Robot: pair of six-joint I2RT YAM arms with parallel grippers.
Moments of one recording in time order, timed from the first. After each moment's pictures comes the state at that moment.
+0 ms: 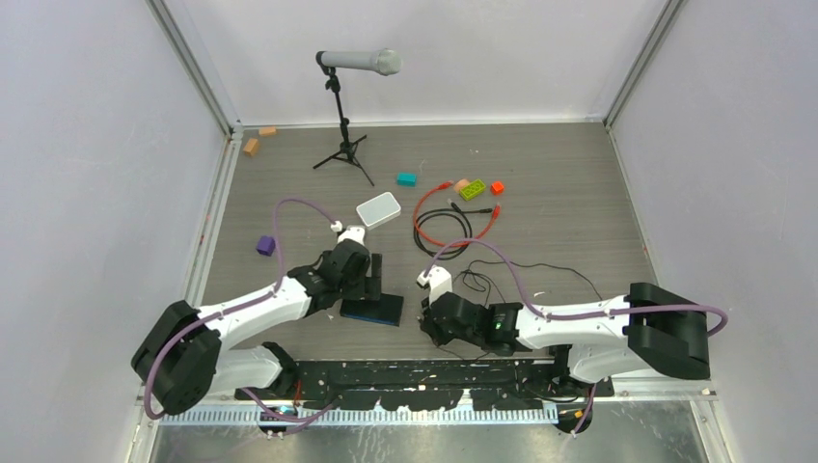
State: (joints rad) left arm -0.73 1.21 0.55 -0.26 -0.24 -0.54; right arm 1.28 1.29 0.52 0.03 0.29 0.60
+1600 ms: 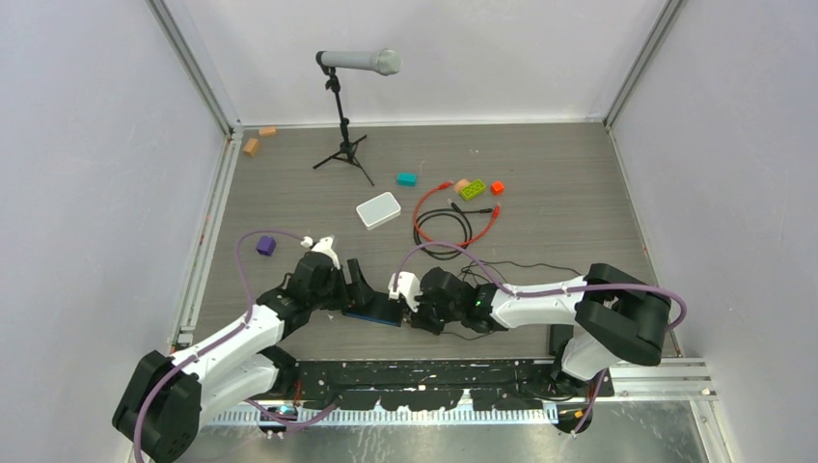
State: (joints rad) left arm -0.54 0.94 0.32 -0.14 0.05 -0.67; right arm 1.10 1.51 0.61 0.12 -0.15 -0.08
